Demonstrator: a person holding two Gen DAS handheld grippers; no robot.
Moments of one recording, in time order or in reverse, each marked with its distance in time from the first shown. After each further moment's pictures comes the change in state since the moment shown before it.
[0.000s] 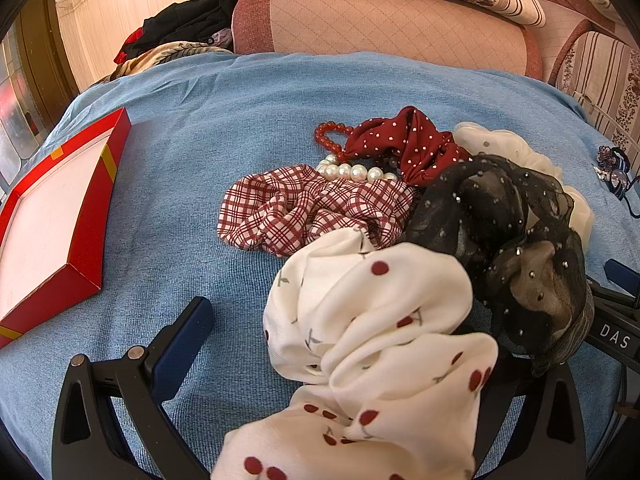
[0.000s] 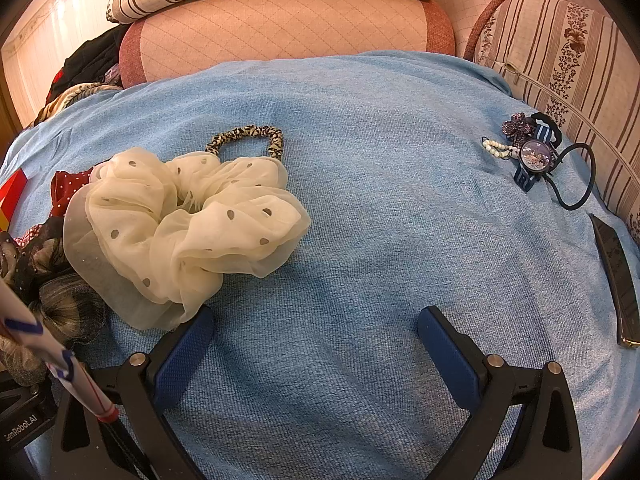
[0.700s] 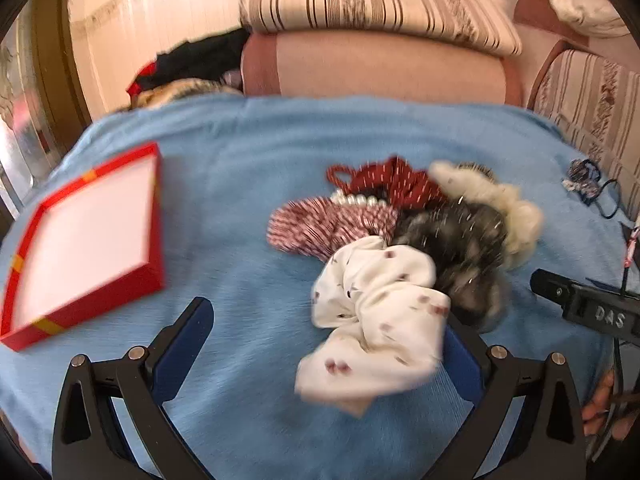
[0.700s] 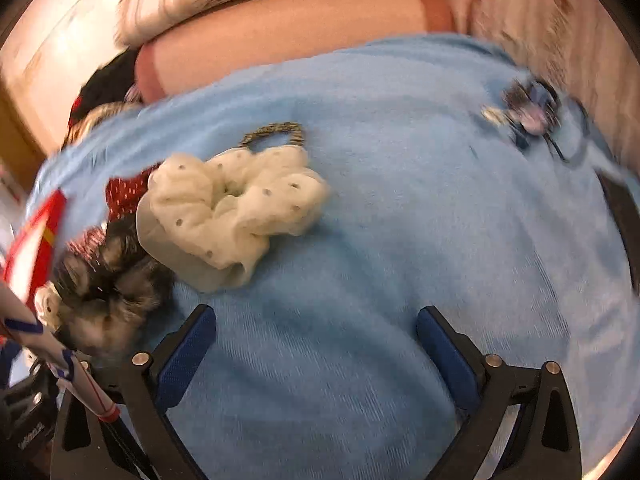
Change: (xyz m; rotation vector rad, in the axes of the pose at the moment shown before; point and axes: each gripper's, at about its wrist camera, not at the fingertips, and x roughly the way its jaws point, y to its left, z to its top) left arm -0.076 0.020 -0.021 0.016 -0.156 -0.012; right arm -0.039 -0.017 -0.021 0.127 0.030 0.150
